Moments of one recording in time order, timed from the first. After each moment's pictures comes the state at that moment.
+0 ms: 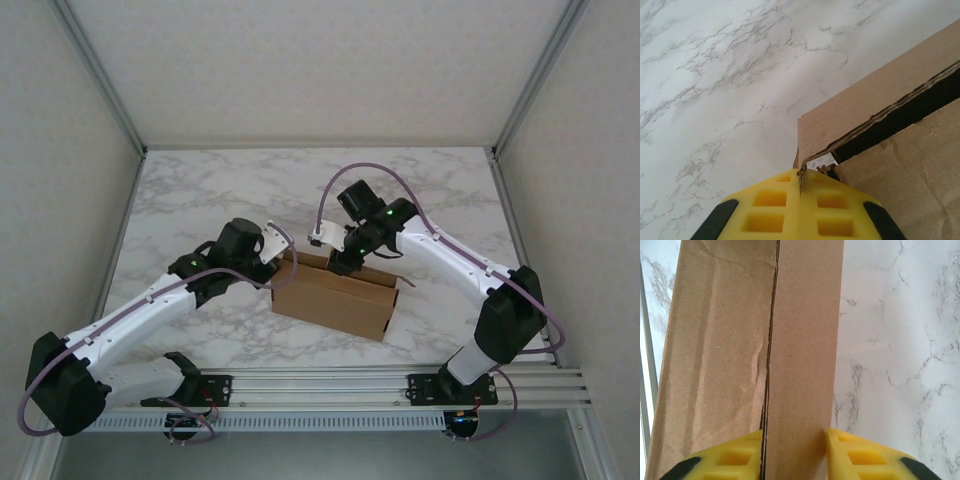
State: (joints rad) left arm -0.62 1.13 0.86 -0.51 -0.06 0.26; right arm 0.72 1.58 1.36 -0.92 -0.36 -0.62
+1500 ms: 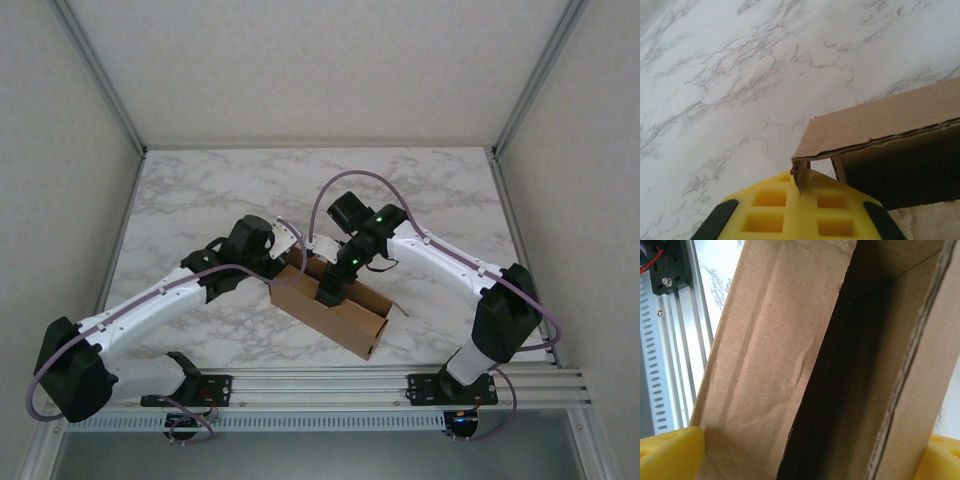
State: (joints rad) left arm -0.66 1.20 0.88 -0.44 -0.12 0.24; right arm 0.80 1.60 1.35 -0.99 -0.45 -0.46
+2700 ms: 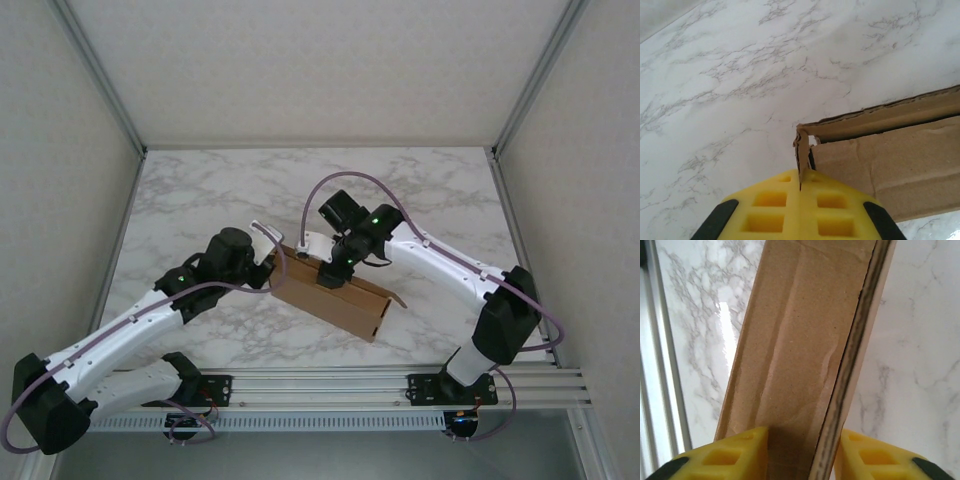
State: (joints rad) left arm -0.67 0.99 0.80 -0.45 -0.14 0.07; right arm 0.85 1.60 1.42 -0.99 -0.27 -0.55
